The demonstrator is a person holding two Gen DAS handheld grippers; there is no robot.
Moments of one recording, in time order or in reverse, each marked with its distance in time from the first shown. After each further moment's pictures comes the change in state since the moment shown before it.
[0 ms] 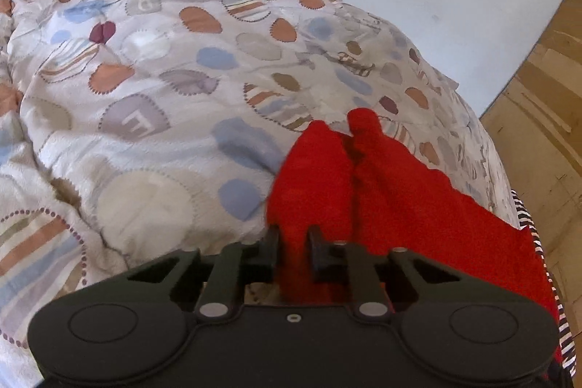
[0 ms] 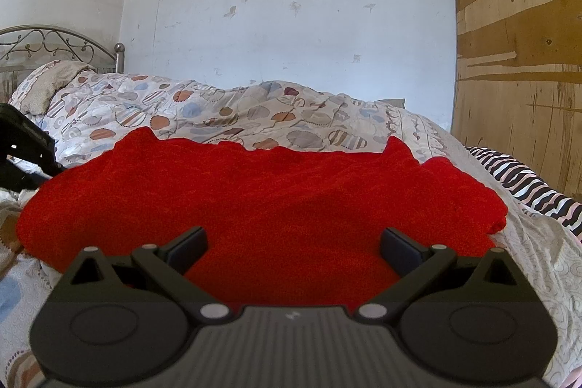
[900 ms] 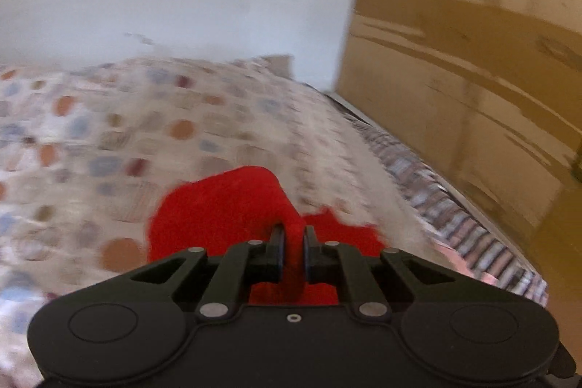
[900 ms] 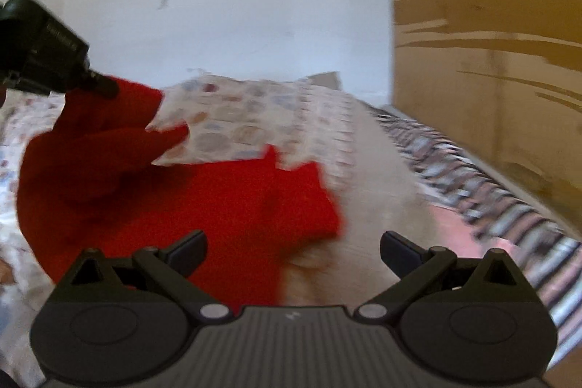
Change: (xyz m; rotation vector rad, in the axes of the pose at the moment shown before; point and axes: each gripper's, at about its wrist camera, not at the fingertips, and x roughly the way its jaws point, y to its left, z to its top) left arm -0.033 -0.310 -0.025 0.544 0.003 -0.249; right arm -0.067 -0.126 0.041 0.133 0.125 -0.186
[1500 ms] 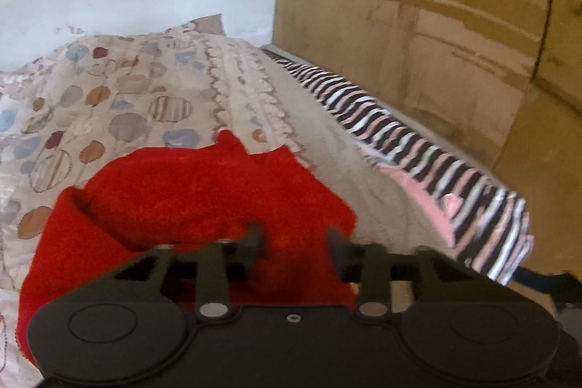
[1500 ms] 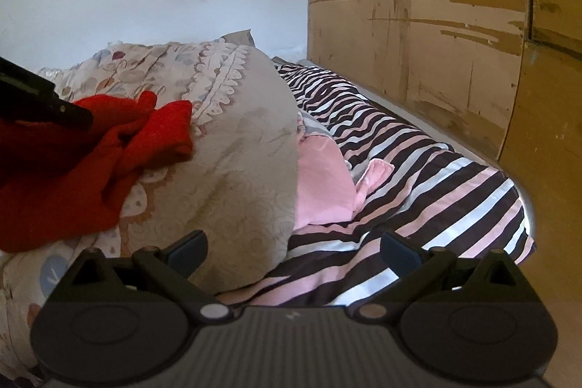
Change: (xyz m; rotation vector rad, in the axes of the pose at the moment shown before) left arm 0.030 -0.060 -0.065 0.143 0.105 -0.117; right arm -0.013 -0.073 -0.037 0.109 0.114 -0.166
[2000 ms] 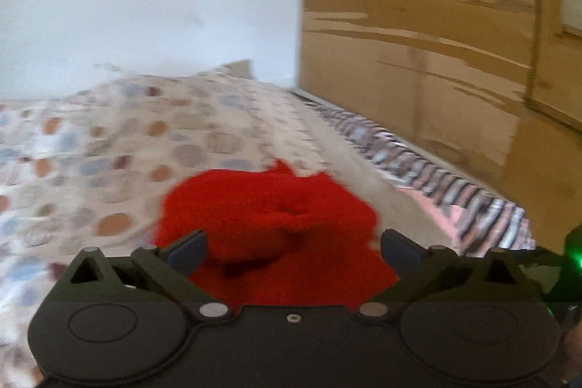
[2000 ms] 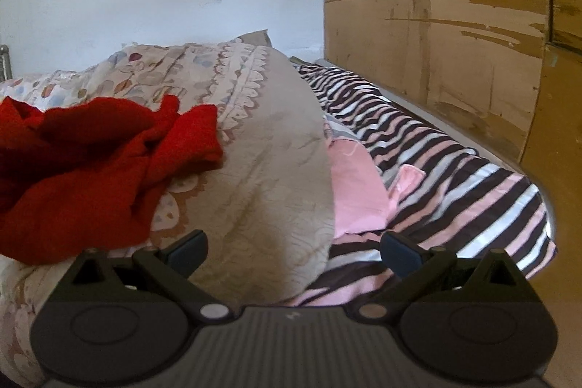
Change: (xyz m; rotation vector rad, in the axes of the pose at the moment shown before) left arm -0.108 0.025 -0.040 0.010 -0.151 0.135; right arm 0.005 0.023 0.009 -0.023 0.009 0.060
